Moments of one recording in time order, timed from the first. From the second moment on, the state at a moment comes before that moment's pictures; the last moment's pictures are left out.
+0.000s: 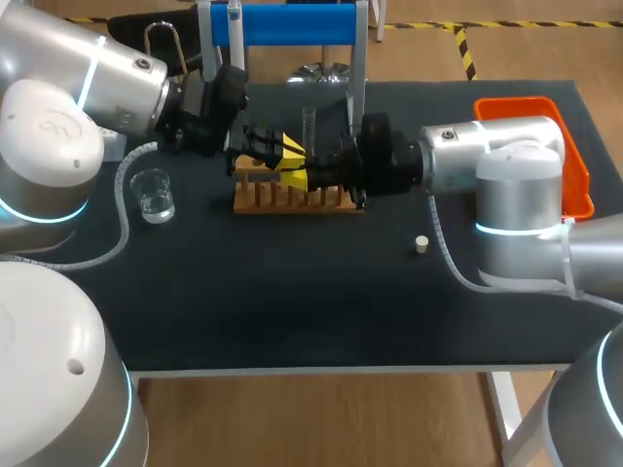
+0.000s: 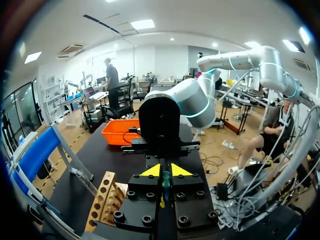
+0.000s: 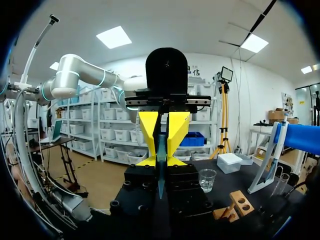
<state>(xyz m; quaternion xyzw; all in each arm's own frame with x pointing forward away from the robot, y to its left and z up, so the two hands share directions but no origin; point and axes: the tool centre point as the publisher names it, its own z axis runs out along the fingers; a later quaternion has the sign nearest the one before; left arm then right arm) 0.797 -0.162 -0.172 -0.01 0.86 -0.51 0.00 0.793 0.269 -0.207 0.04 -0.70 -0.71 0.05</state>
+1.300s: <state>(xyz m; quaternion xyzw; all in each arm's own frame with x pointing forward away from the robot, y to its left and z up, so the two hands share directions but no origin) 0.797 -0.161 -0.173 -0.01 0.86 -0.51 0.00 0.786 0.094 -0.229 0.04 -0.71 -0.70 0.04</state>
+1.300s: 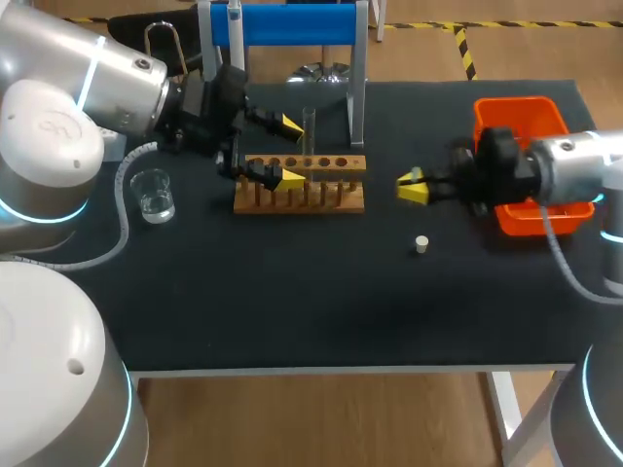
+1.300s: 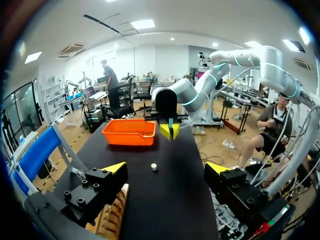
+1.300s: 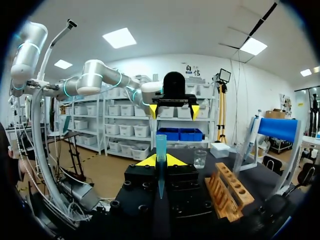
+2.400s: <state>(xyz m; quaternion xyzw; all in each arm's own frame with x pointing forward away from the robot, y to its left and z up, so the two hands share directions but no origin) 0.797 -0.161 -0.173 -0.01 0.86 -0.51 0.00 0.786 0.033 -0.239 0.01 -0.71 -0.70 0.04</state>
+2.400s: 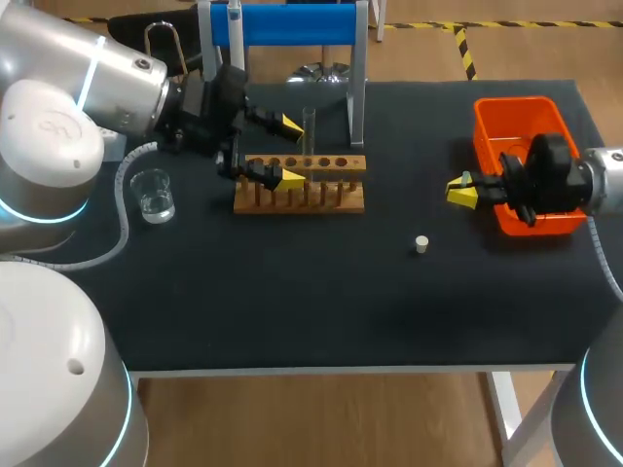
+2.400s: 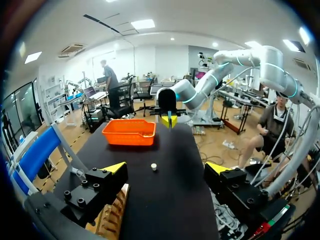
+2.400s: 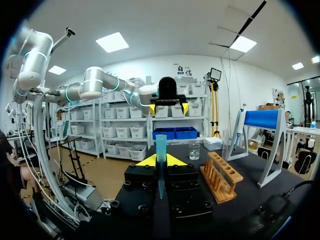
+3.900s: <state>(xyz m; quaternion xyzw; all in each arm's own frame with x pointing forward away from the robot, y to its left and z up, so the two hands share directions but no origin) 0.990 -0.039 -0.179 -0.28 0.78 -0.51 0.22 0.785 0.033 -0.239 0.01 -0.71 -0.70 0.04</state>
